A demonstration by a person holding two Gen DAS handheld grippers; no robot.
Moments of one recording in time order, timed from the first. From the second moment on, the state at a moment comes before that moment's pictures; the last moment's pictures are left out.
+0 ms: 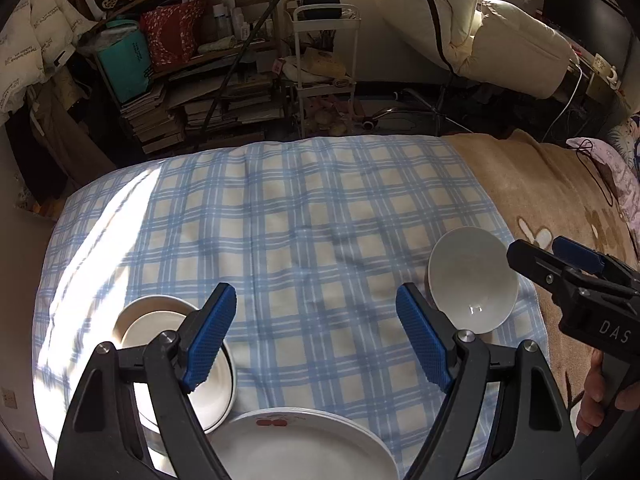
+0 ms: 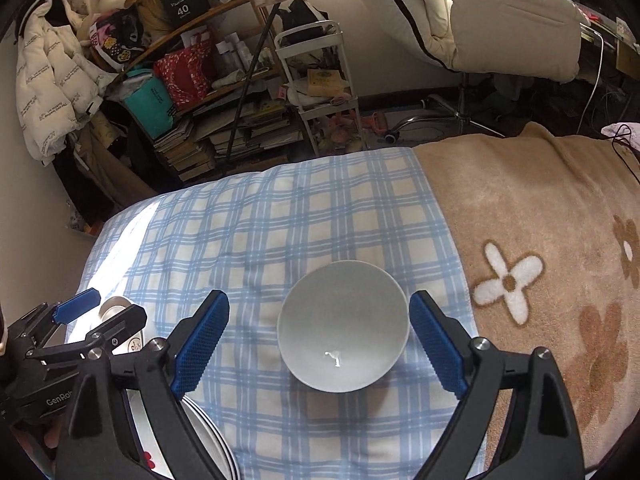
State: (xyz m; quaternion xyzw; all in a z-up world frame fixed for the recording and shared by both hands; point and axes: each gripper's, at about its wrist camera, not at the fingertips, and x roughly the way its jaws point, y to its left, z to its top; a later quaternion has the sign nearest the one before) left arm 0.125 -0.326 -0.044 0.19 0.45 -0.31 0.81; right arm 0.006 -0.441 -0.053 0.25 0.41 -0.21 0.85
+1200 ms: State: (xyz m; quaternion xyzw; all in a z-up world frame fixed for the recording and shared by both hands) left arm 0.119 -0.424 -0.148 0.20 0.55 -0.35 0.73; right arm -0.003 -0.496 -0.142 0.37 0.47 -0.20 0.78
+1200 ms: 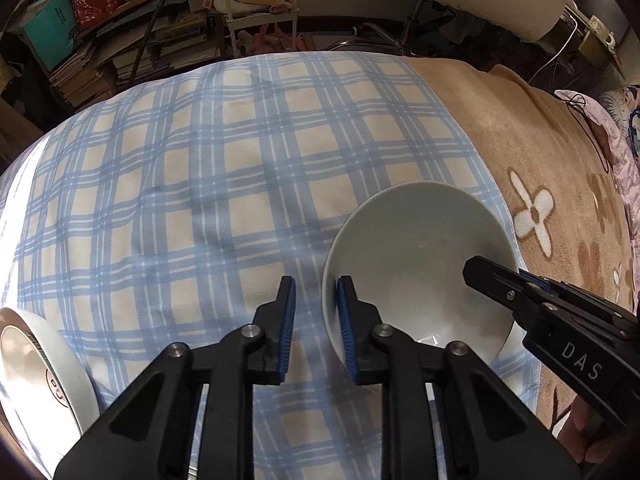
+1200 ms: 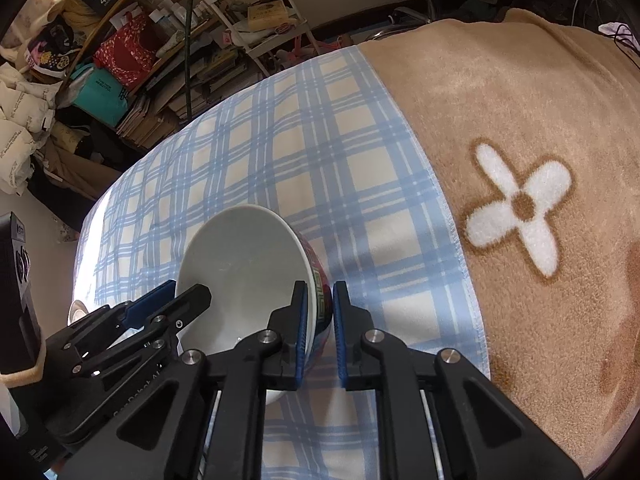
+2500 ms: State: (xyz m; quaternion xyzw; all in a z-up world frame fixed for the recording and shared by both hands) left arm 0.135 -0.278 -0.040 0.18 0.49 -0.30 0.80; right arm 0.045 -0.359 -0.048 0.26 0.42 -0.12 0.86
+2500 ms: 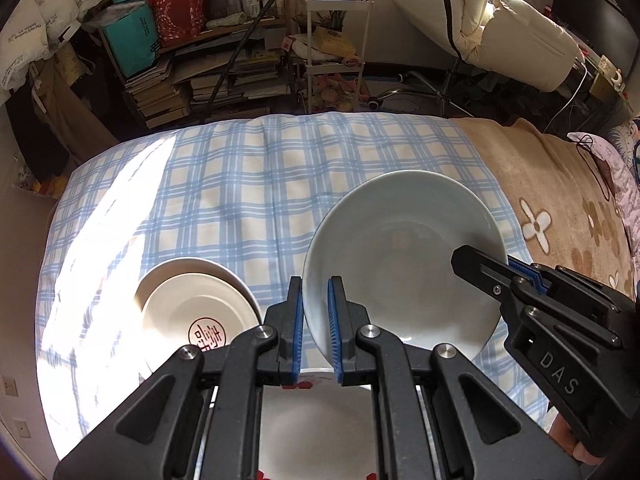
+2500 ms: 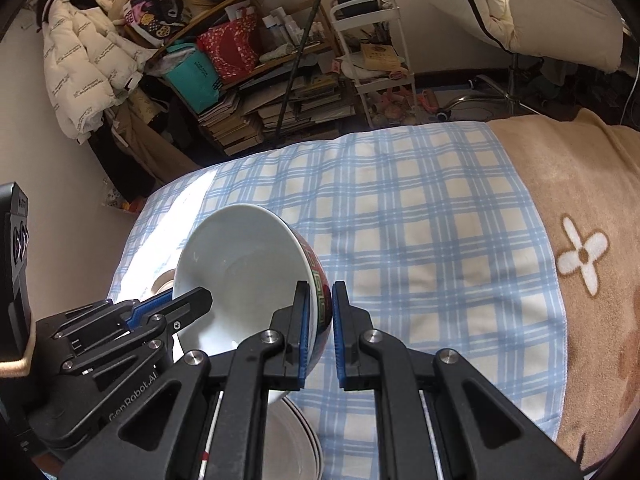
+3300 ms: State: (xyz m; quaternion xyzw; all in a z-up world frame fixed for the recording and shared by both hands) left arm 0.163 -0.136 -0.055 0.13 0.50 -0.22 0.82; right arm 0.110 -0.236 -0.042 0.19 0.41 -0.02 0.89
